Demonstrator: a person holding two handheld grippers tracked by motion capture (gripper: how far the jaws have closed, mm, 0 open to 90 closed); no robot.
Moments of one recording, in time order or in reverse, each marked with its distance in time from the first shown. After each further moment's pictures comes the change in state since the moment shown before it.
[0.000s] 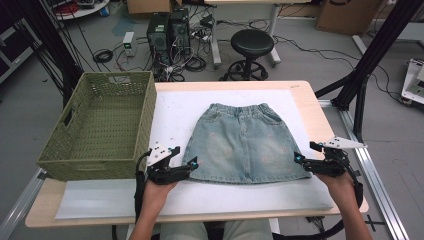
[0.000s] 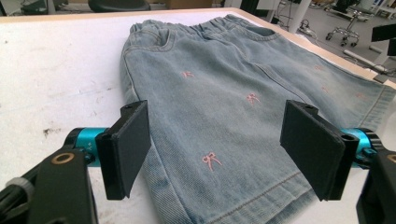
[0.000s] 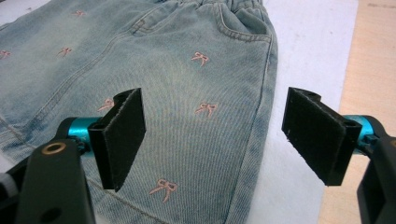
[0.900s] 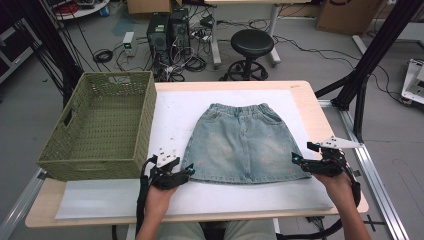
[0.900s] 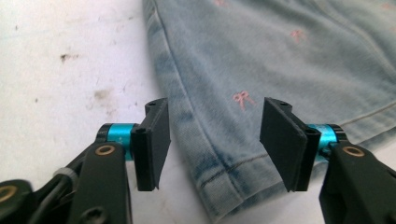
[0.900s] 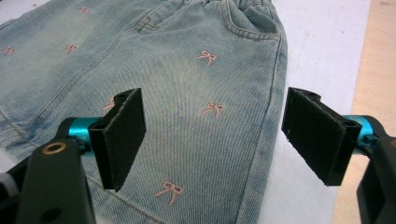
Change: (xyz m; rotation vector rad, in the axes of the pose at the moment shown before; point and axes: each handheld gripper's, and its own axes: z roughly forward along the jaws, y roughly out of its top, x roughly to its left) left arm -0.002 -0.021 0.009 0.205 0.143 -0.021; right arm 0.003 0.000 0.004 0.006 0.017 -0.010
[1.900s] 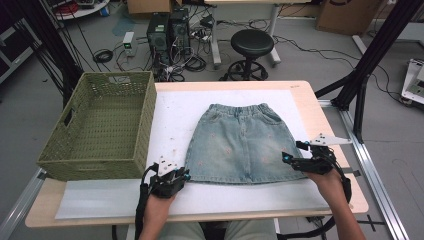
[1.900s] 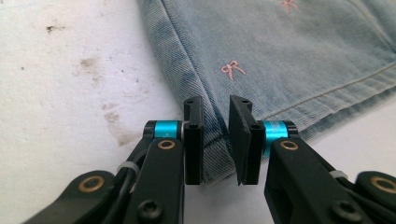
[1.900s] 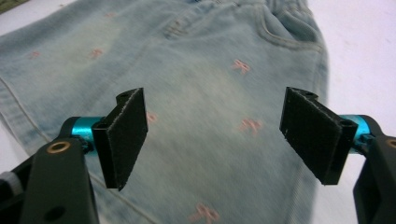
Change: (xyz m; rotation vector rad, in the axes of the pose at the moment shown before) left arm -0.008 -0.015 -0.011 0.012 -0.026 0.015; right arm 0.019 0.016 0.019 0.012 0.079 -0.025
